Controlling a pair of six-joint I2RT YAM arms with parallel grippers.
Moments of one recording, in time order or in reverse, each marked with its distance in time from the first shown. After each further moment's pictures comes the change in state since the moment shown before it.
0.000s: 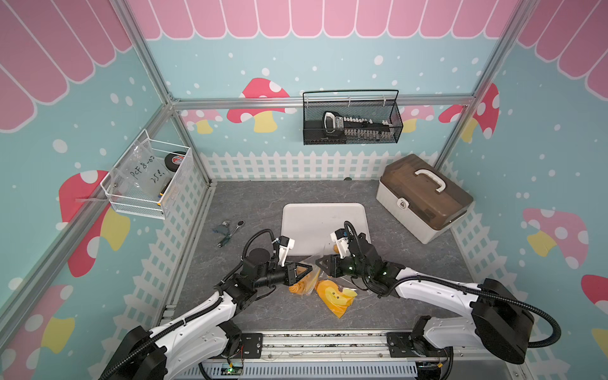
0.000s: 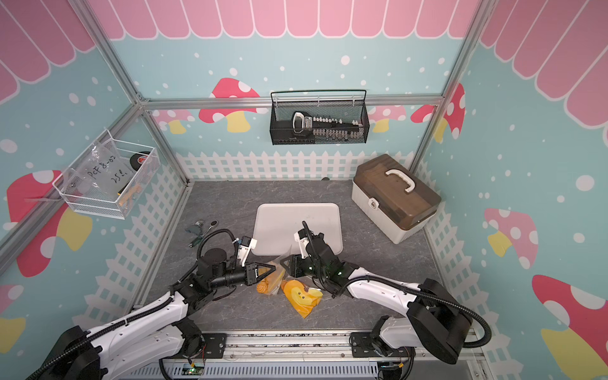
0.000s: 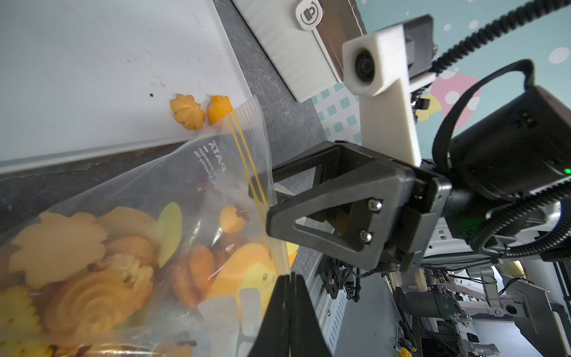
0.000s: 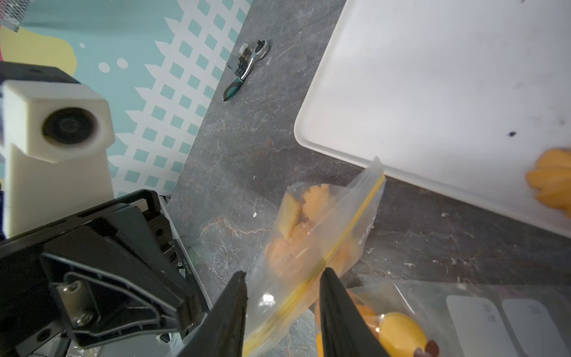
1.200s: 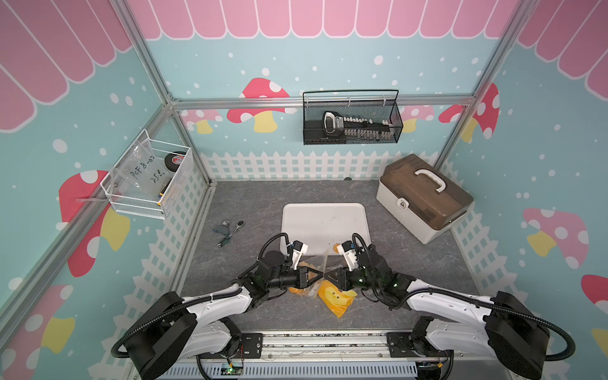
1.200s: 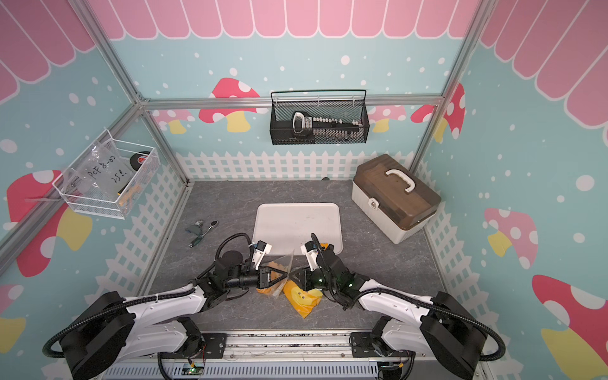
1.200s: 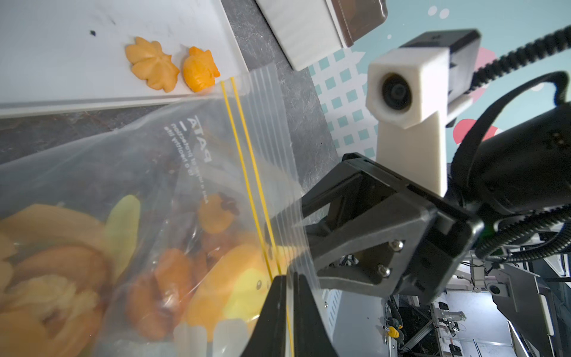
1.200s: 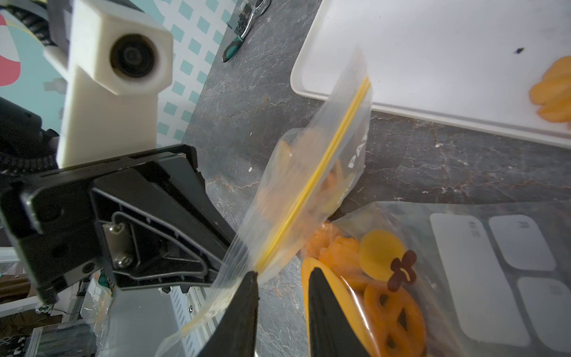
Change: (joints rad) left arm -0.095 0.261 -0.001 0.253 0.006 -0.062; right arm -0.001 -0.136 -0.158 0.001 -0.071 -0.019
